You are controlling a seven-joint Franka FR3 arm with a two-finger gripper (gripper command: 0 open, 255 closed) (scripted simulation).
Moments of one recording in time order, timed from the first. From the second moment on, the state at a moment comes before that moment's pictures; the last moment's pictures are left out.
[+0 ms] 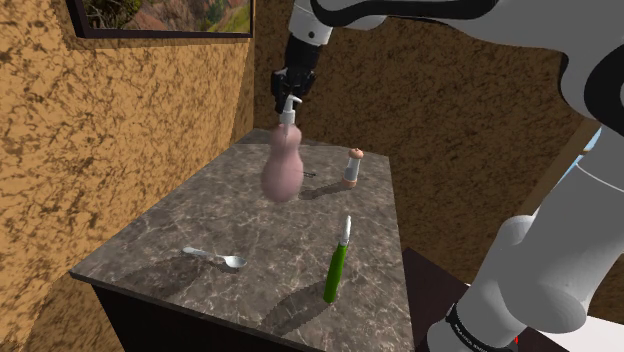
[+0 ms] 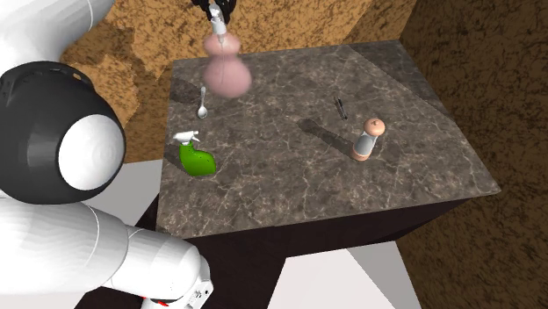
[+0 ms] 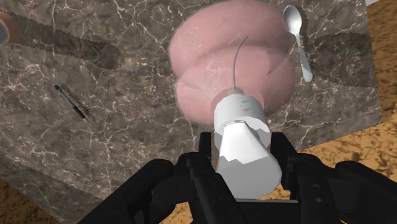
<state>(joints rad) 0.19 -0.08 0.02 -1.71 -0.01 1.88 0.11</state>
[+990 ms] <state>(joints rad) 0.20 -0.09 0.02 -1.93 -0.01 2.08 0.11</state>
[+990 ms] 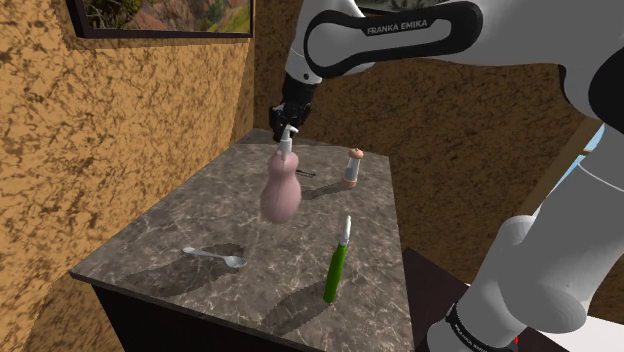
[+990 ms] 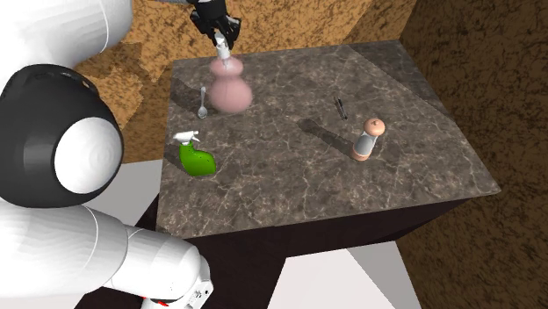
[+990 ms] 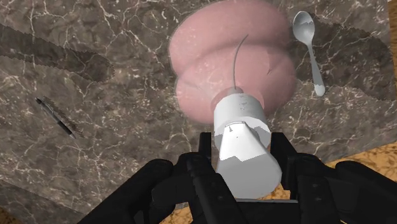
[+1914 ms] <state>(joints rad) 0.19 -0.05 0.02 -2.08 -0.01 2.27 0.11</state>
